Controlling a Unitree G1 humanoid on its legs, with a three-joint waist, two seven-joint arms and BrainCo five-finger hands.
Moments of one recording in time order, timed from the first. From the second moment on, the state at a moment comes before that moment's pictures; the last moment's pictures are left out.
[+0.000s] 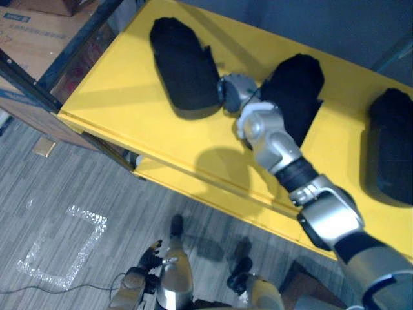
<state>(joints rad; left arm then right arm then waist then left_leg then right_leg) 0.07 0.23 -0.12 0.68 0.04 0.02 -0.05 -1.10 -0.24 0.56 0.51 -0.59 0.23 0.05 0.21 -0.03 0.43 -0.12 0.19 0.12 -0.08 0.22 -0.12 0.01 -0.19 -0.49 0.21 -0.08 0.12</state>
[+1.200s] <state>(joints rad) 0.08 0.24 -0.10 0.76 0.04 -0.06 -0.04 -0.95 -0.21 0.46 0.25 -0.72 -0.10 -0.39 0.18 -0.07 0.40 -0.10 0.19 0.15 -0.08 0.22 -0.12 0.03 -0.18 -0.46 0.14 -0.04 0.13</state>
